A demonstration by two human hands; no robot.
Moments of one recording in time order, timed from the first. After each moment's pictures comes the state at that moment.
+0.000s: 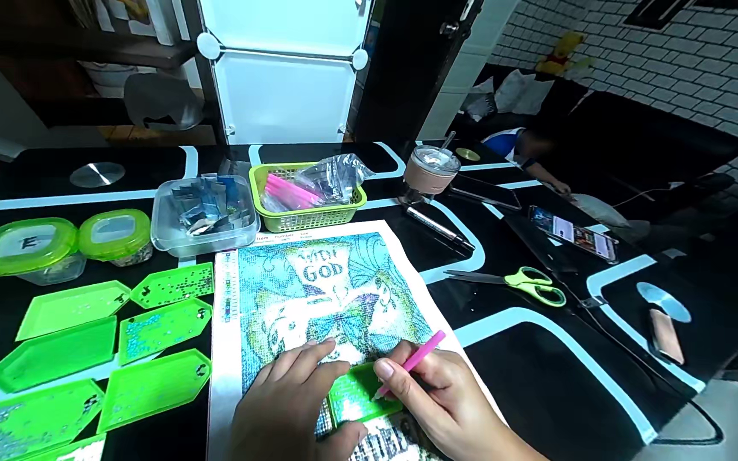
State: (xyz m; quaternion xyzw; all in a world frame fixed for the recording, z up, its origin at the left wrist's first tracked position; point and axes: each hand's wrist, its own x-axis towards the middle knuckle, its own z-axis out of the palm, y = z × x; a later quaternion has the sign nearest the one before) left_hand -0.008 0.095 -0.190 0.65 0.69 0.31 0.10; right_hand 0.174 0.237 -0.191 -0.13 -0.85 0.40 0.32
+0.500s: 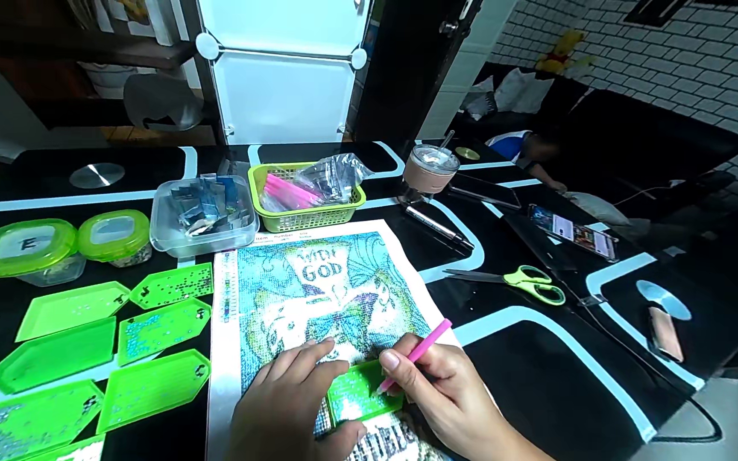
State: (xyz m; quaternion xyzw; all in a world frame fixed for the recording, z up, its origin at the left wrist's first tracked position) left_hand -0.007 0.095 -0.187 0.64 0.70 0.30 0.10; right_hand 0.173 0.239 -0.191 -0.12 -0.81 0.47 0.34
